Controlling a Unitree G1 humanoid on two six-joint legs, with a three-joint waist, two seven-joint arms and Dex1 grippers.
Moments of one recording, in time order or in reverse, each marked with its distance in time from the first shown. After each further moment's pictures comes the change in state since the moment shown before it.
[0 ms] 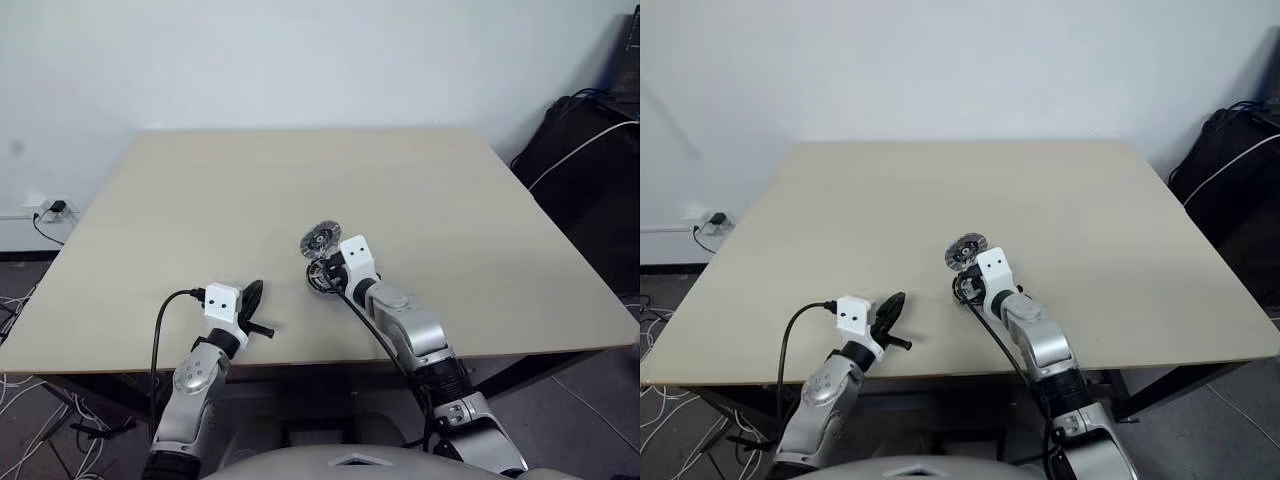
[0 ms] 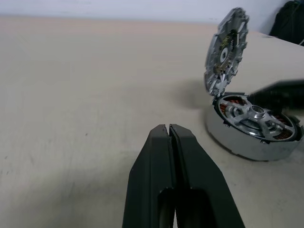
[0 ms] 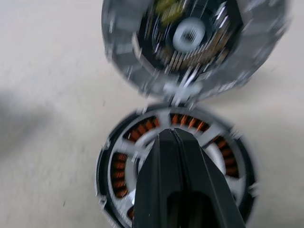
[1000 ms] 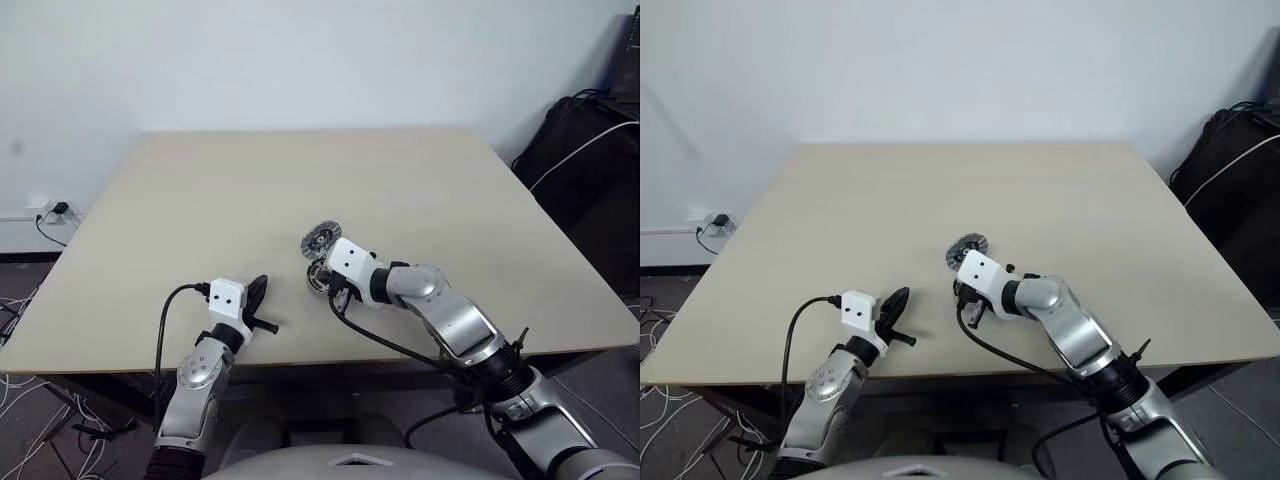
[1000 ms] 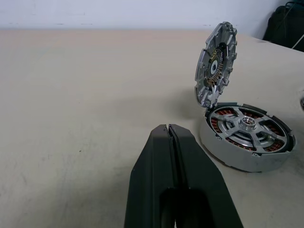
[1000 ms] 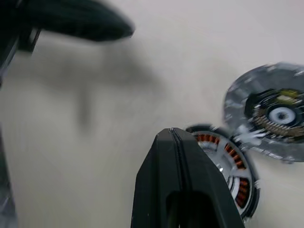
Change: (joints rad) left arm -0.023 -0.009 -0.006 -0.015 0.031 0.006 -0.017; right arm -0.104 -0.418 0.267 -0.364 -0.073 0.067 0.450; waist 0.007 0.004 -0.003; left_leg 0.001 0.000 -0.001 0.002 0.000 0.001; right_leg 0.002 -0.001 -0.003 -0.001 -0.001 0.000
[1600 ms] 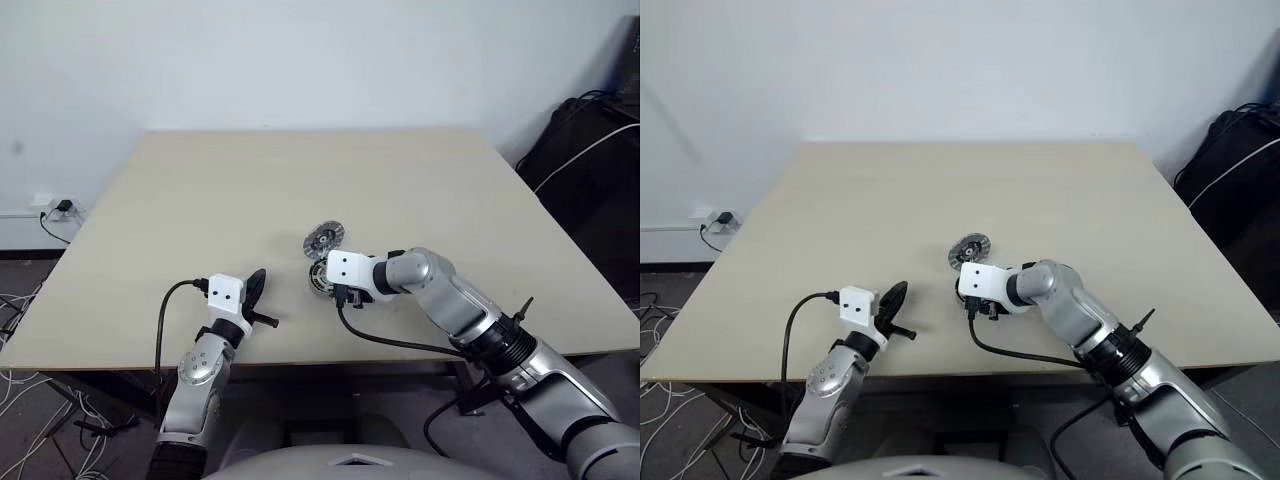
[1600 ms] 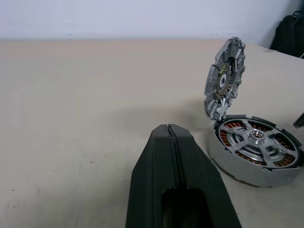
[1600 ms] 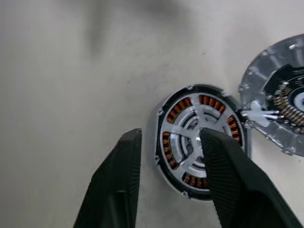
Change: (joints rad) left arm -0.012 -0.020 0.012 0.001 0.009 -0.020 0.023; right arm -0.158 -0.087 0.140 0.148 -0.175 -0.085 0.198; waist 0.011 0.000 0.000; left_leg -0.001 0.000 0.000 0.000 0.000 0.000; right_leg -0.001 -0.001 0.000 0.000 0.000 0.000
